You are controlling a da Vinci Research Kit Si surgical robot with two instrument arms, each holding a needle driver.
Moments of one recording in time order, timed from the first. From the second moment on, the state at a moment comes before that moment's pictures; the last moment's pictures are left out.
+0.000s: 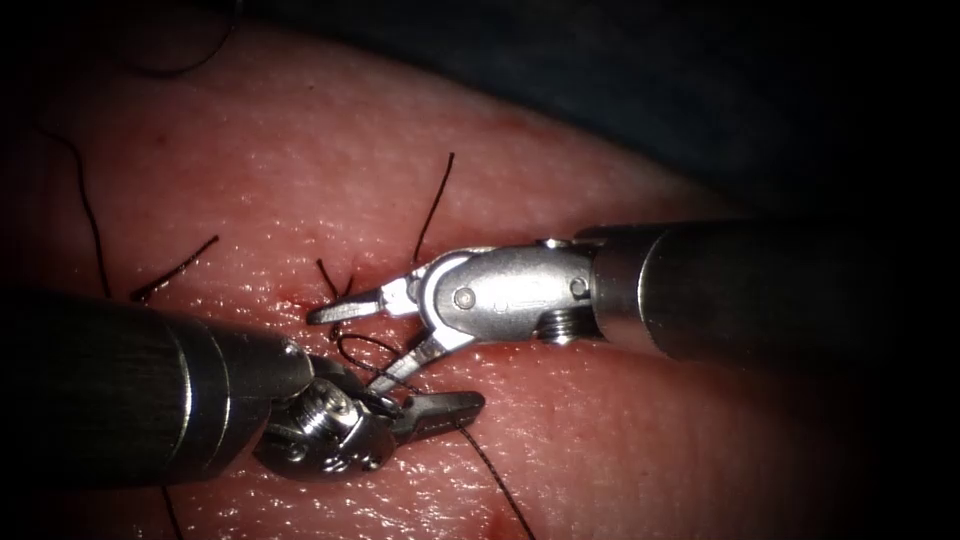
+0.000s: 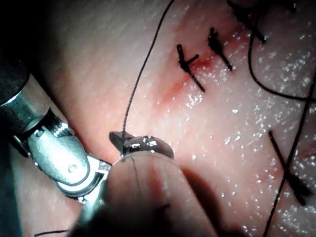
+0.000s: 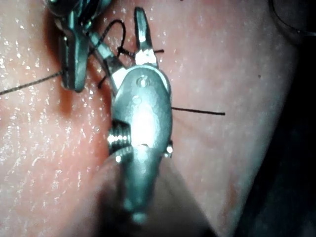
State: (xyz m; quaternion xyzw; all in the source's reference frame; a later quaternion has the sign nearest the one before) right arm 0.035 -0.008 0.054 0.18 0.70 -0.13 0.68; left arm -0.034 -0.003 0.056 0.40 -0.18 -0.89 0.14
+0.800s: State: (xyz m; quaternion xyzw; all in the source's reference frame) right arm 0.035 -0.007 0.054 0.16 0.70 -0.16 0.67; left arm -0.034 -0.003 0.055 0.40 -0.18 -0.89 0.13
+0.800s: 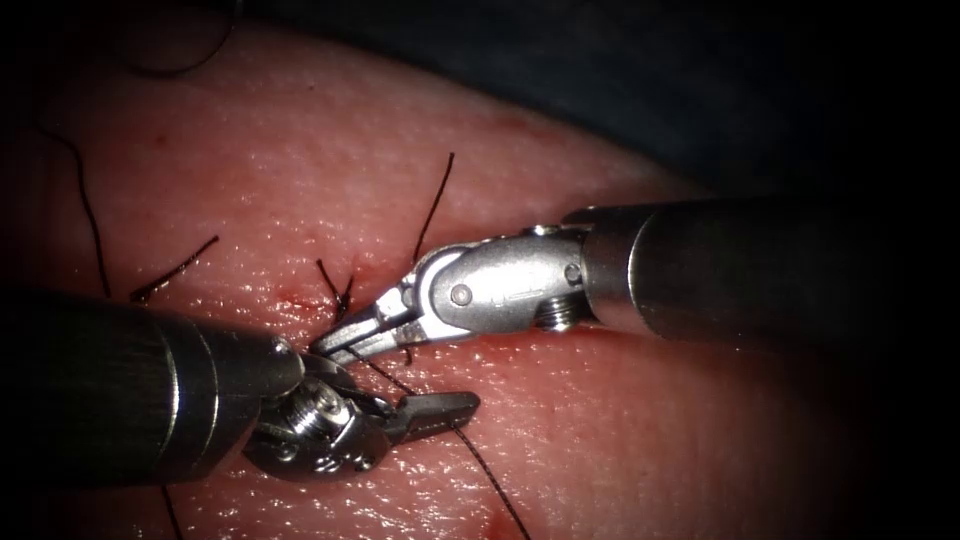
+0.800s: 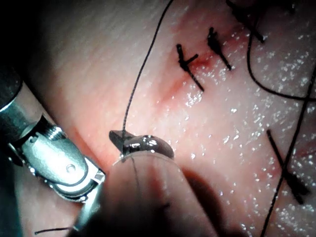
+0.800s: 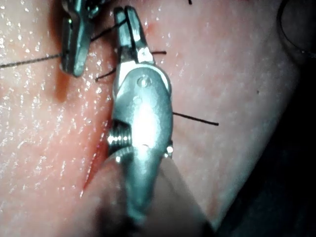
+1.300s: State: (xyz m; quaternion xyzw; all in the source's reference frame) right arm 0.032 -0.004 0.055 0.12 0.67 -0.08 0.73; left arm -0.035 -0.003 0.054 0.41 -0.25 -0.87 0.07
